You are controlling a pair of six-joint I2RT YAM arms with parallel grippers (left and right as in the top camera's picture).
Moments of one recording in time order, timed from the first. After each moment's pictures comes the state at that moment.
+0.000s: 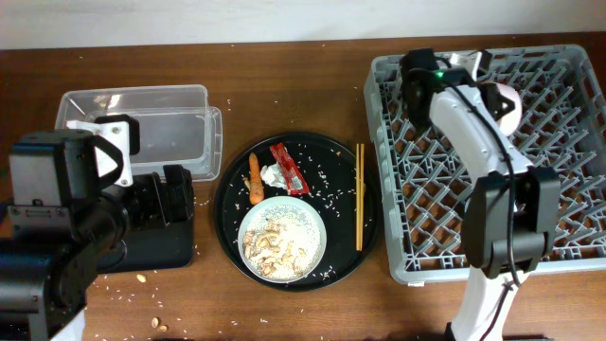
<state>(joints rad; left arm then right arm) -0.06 1.16 1.76 -1.46 0.07 -0.16 0.12 2.07 1.72 -1.08 1.30 0.28</state>
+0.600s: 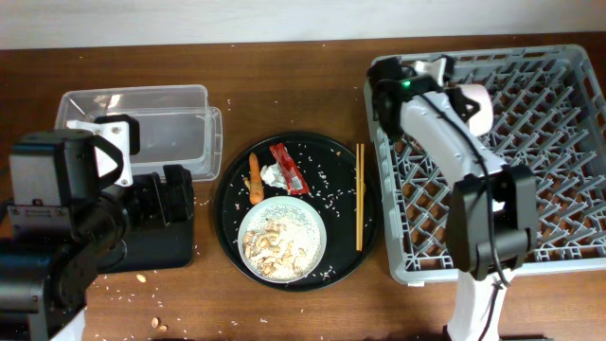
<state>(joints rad) -0.06 1.16 1.76 -1.46 0.07 -0.16 0.26 2.09 1.70 -1.06 1.24 0.28</state>
